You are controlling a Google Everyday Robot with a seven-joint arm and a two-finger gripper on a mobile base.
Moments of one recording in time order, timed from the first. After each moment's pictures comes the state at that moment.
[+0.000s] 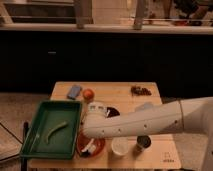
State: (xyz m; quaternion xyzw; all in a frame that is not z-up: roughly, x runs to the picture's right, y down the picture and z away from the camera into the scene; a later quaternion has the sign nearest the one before) arm -0.034 0.230 0.746 -0.18 -0.12 -0.47 0.86
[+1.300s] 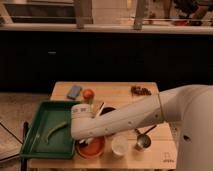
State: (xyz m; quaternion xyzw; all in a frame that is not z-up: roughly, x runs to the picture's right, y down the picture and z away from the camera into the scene) arm -0.069 0.187 0.762 -0.13 -0.05 -0.50 0.86
